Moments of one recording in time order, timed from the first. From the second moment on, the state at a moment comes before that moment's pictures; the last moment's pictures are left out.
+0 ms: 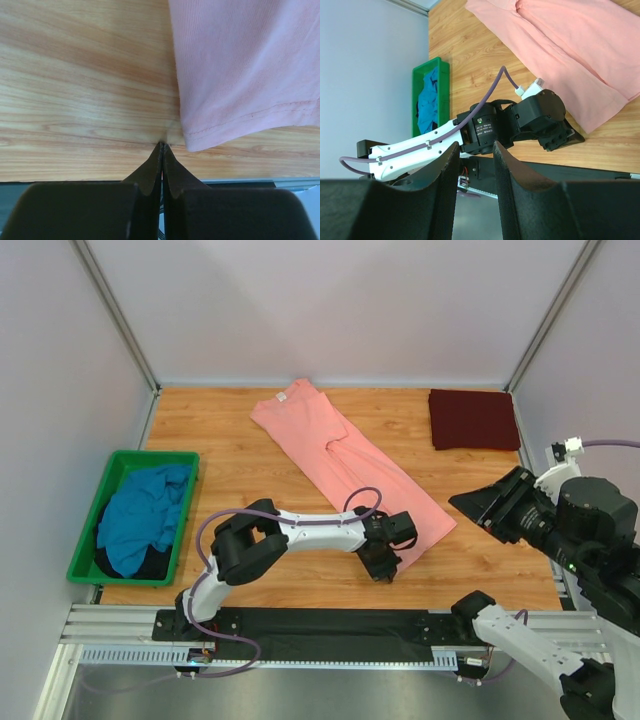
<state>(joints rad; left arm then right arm) -1.24 2.13 1.55 -0.74 0.03 -1.72 0.53 0.77 1.63 -1.30 0.04 0.95</state>
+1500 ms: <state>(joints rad) -1.26 2.01 1.45 -0.64 -0.05 -1.71 0.53 0.79 1.61 -1.30 0.10 0.88</state>
